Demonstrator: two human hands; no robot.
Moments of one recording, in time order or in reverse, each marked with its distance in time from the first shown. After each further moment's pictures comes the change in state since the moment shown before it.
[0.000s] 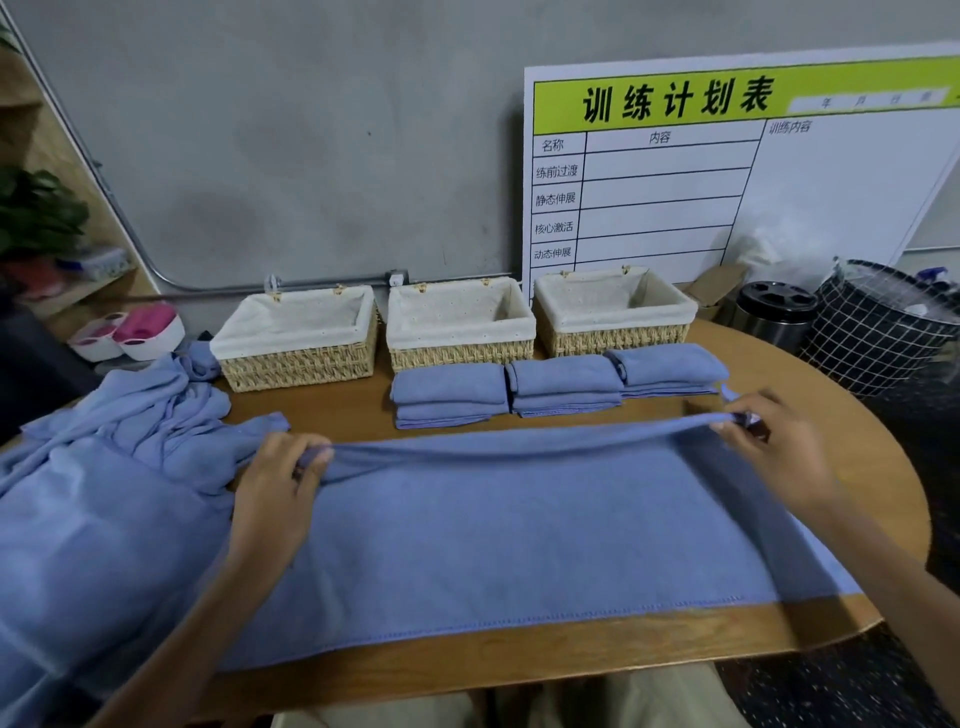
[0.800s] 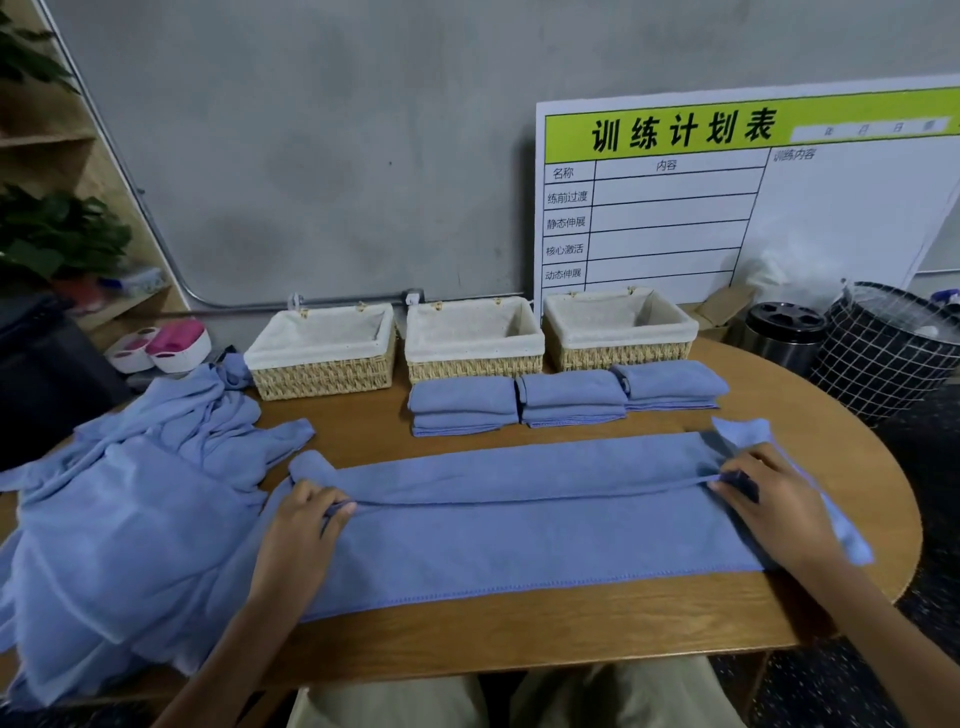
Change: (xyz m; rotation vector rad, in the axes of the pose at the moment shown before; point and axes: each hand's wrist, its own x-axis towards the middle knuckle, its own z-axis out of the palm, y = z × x) left_hand -0.042 -0.017 0.003 0.068 -0.117 -0.024; right_hand -0.048 0.005 0.008 -0.209 -0.050 -0.014
